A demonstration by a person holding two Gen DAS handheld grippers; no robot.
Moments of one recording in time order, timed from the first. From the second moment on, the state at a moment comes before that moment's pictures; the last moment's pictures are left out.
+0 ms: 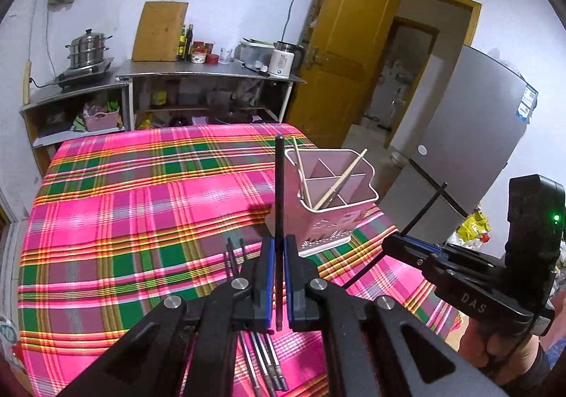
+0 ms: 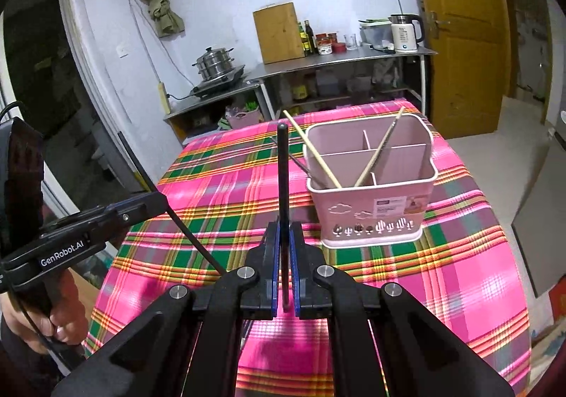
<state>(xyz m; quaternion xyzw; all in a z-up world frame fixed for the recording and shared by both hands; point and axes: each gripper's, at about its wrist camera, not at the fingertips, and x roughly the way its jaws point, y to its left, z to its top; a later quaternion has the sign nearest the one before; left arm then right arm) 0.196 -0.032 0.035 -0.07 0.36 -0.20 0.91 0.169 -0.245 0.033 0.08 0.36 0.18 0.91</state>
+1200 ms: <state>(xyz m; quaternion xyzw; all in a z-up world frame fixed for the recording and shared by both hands) 0.281 -0.091 0.119 -0.08 0.28 -0.25 0.93 0.221 -0.316 0.124 0.12 0.25 0.12 0.95</state>
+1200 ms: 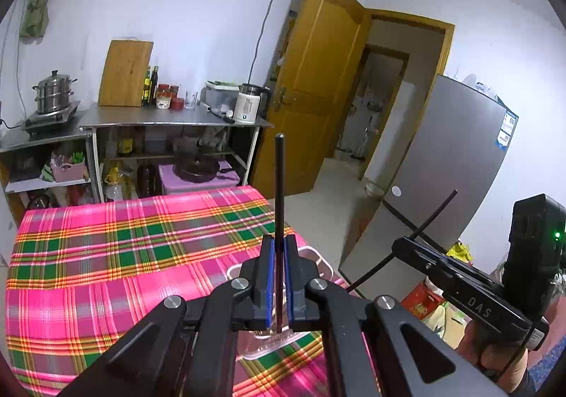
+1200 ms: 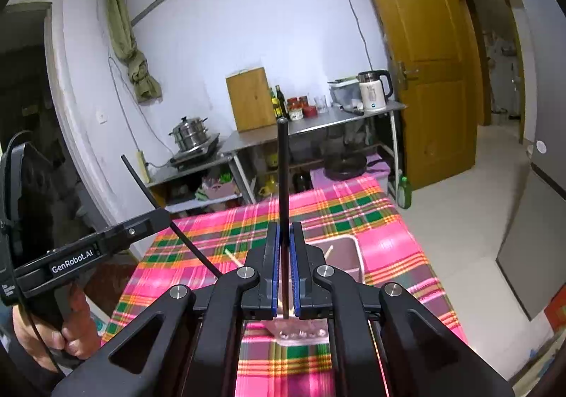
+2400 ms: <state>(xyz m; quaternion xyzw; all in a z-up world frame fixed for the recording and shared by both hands) 0.318 -0.101 0.029 -0.05 0.36 -0.22 0.91 0.265 -0.305 0.034 0.11 0.35 0.11 0.92</state>
